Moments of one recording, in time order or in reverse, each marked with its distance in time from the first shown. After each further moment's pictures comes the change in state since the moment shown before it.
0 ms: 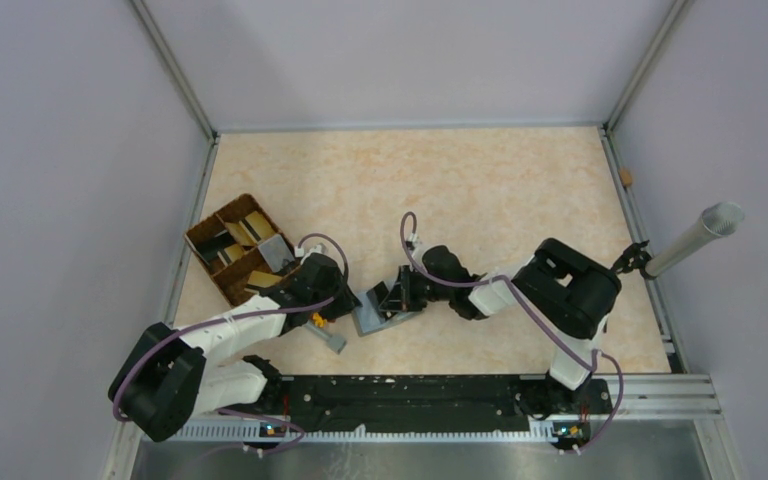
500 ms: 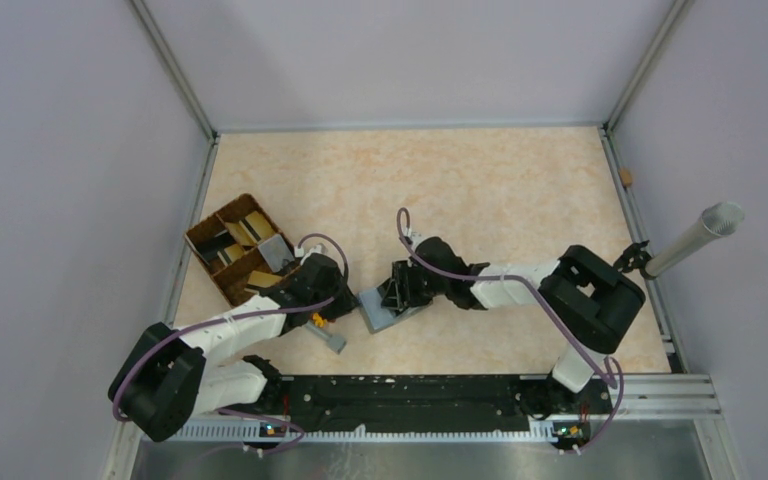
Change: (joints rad) left arm -0.001 -0.001 0.000 -0.004 -0.010 0.000; right arm 0.021 -0.127 0.094 -0.361 0.127 -0.136
